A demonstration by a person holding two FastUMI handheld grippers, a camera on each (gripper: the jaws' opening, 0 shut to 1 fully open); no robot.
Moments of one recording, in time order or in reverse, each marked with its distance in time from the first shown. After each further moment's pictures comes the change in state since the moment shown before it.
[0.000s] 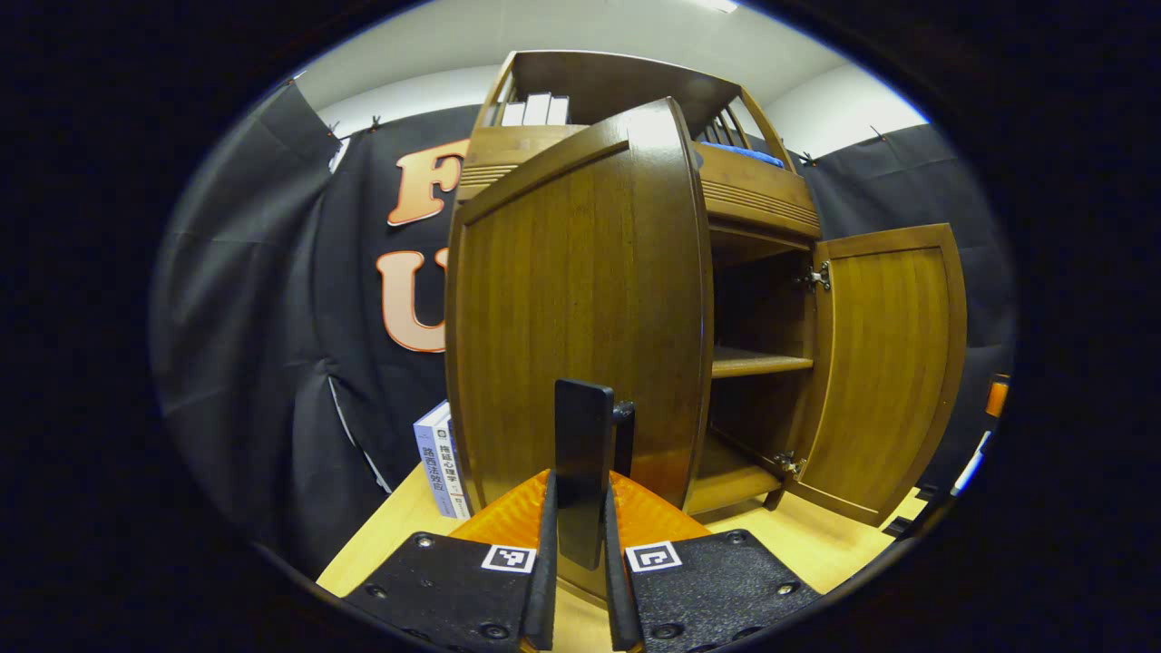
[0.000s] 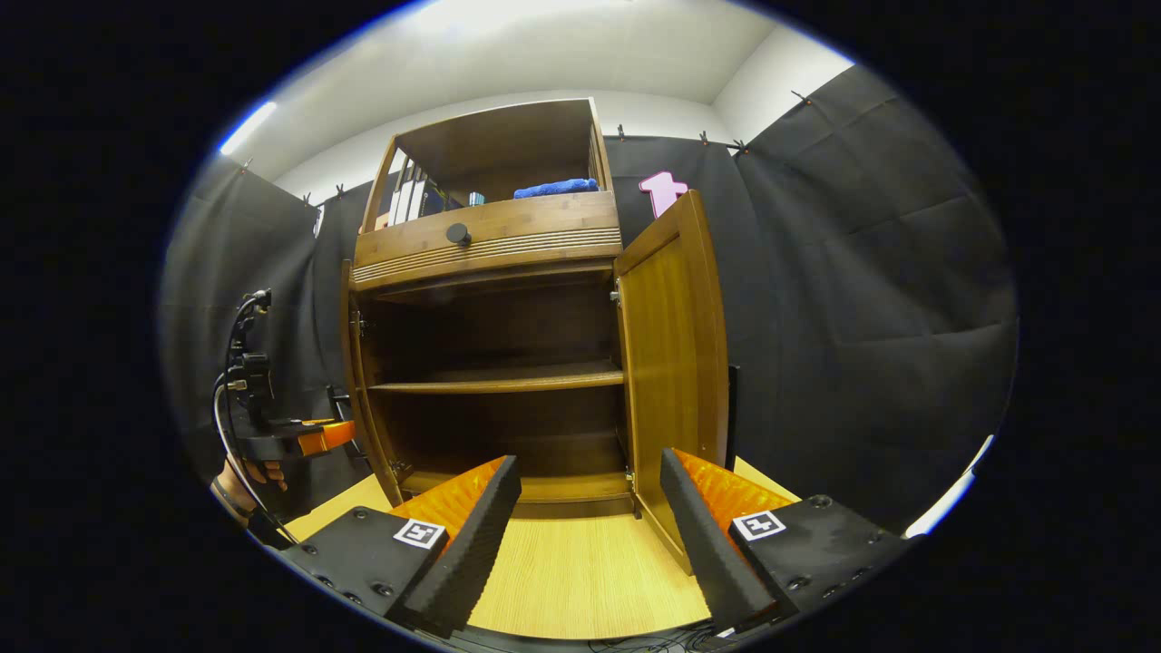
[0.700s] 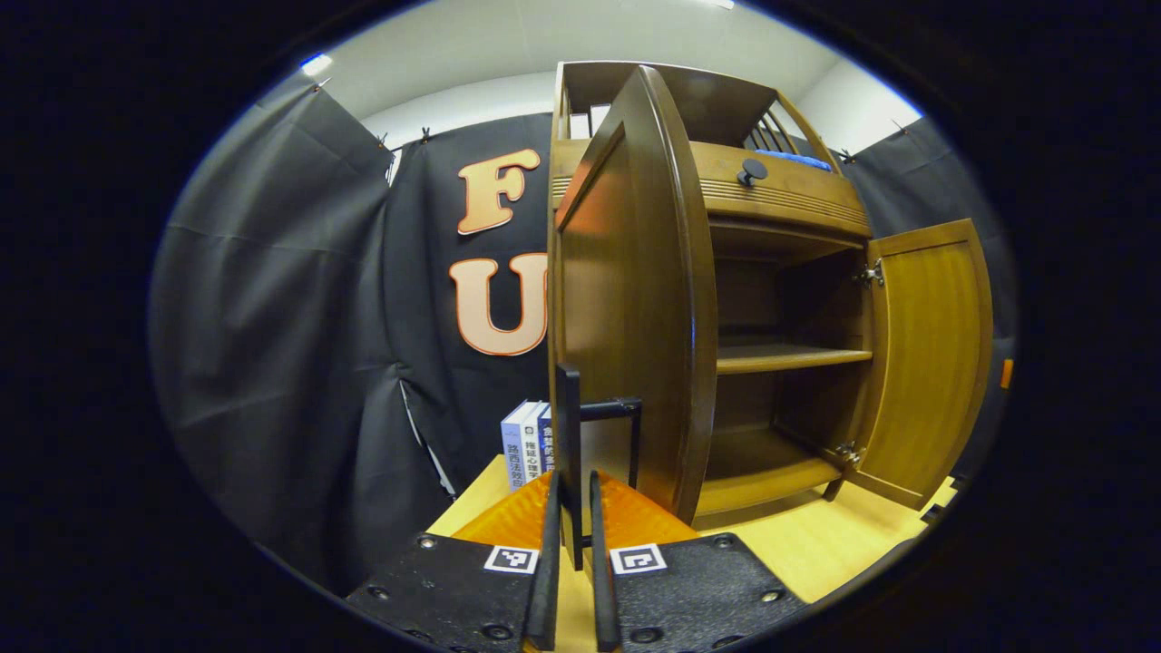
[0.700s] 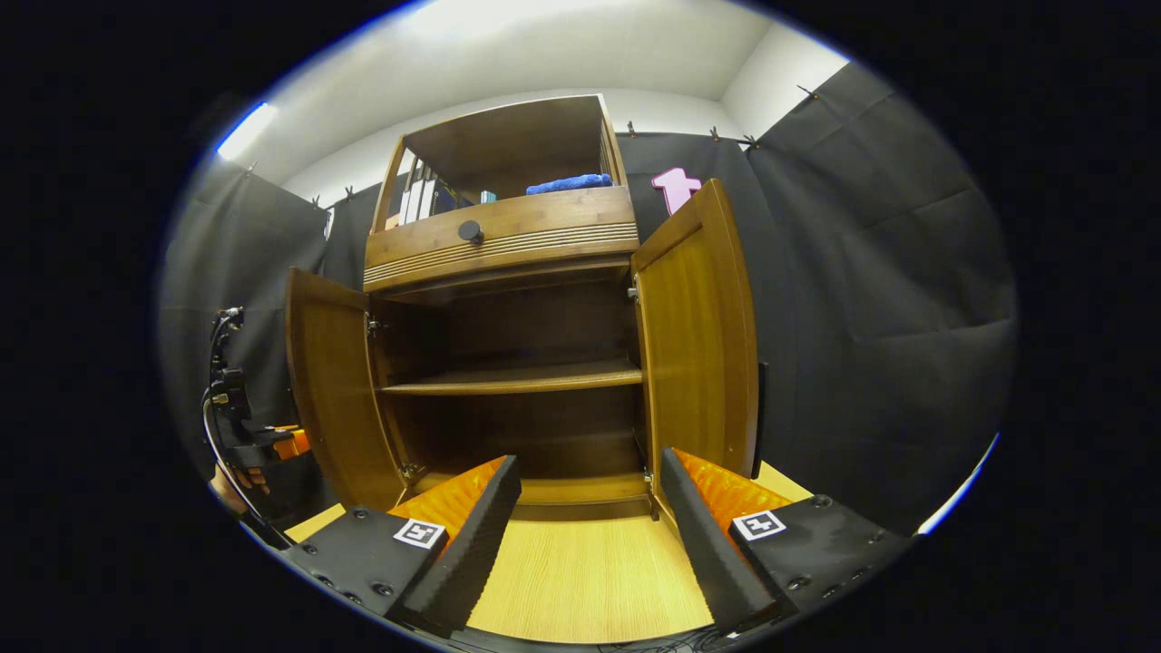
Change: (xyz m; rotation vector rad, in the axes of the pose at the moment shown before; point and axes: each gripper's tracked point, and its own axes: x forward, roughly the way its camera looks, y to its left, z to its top) left arm -0.033 0.087 -0.012 0.042 -0.001 0.176; right arm 0.014 0.009 0.001 0.003 -0.007 0.044
